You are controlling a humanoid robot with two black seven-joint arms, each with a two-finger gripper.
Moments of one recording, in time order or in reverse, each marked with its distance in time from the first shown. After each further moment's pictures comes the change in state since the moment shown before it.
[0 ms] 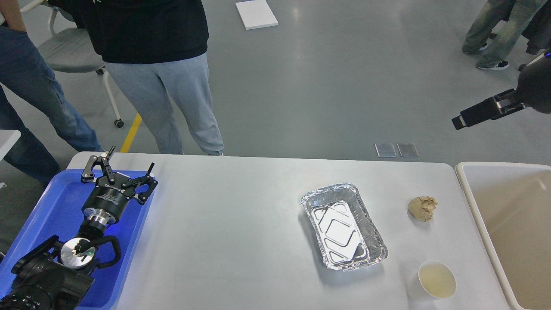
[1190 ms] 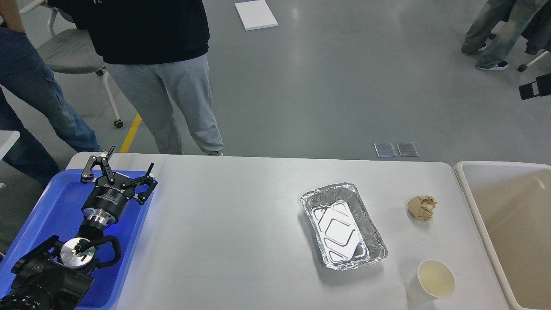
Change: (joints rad) left arm 0.001 0.000 0.000 0.002 0.000 0.000 -0.001; right arm 0.349 -0.222 -0.240 0.099 0.069 0.000 -0.002
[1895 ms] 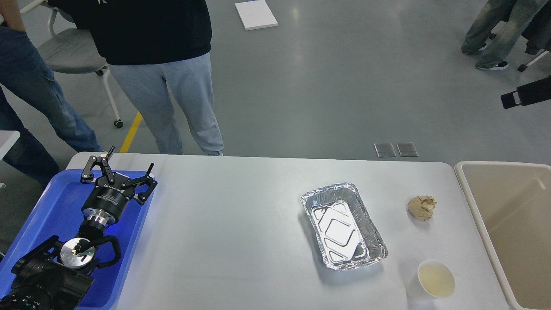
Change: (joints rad) left arm 0.000 0.000 0.000 0.001 0.000 0.000 0.000; right arm -0.010 0.025 0.007 0.038 0.003 0.000 0.001
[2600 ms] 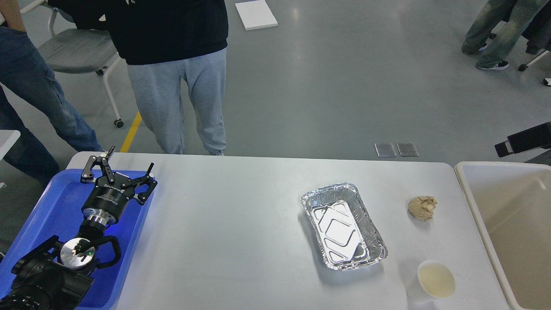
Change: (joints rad) left arm -0.001 0.000 0.000 0.001 0.000 0.000 -0.001; right arm -0.085 -0.016 -0.115 0.056 0.037 0.000 -0.014
